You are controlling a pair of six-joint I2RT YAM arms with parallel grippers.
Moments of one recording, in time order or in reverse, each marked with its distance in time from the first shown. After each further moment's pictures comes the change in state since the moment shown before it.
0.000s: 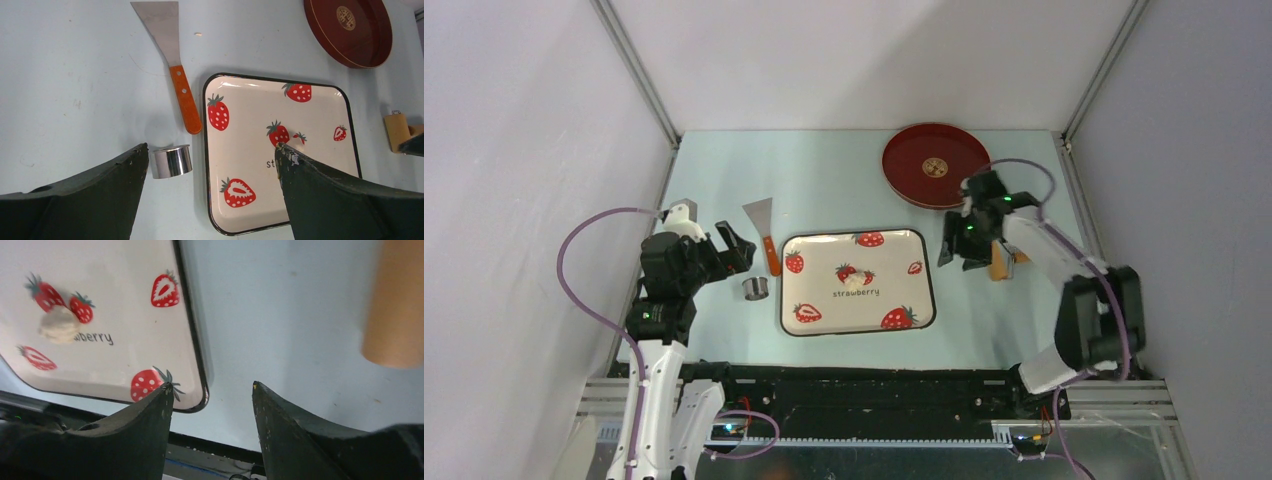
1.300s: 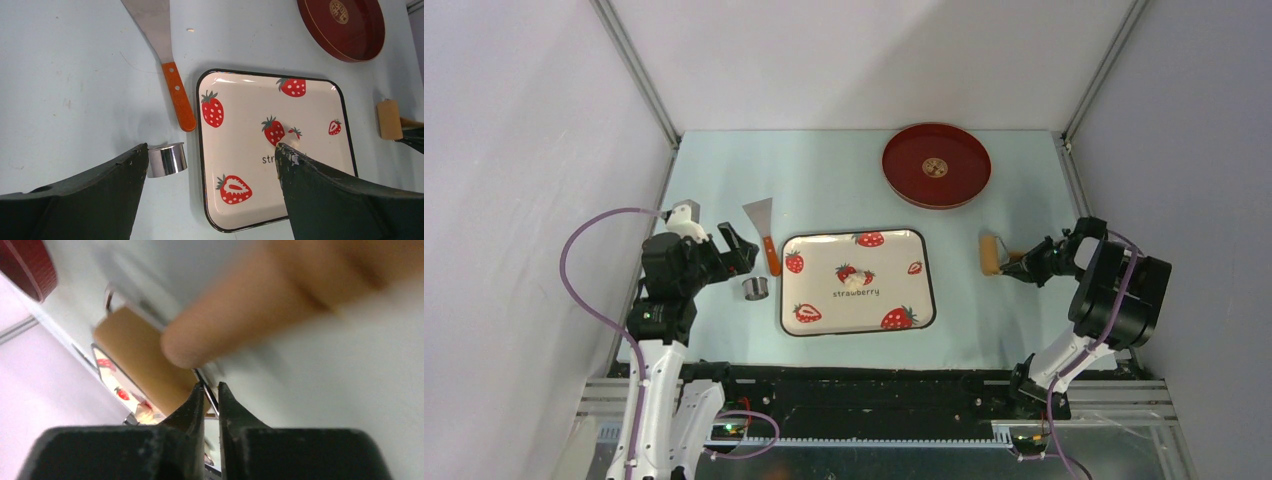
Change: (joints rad) left arm -0.005 -0.003 -0.008 0.002 0.031 0.000; right arm -0.768 0.108 -0.333 0.422 -0.419 0.187
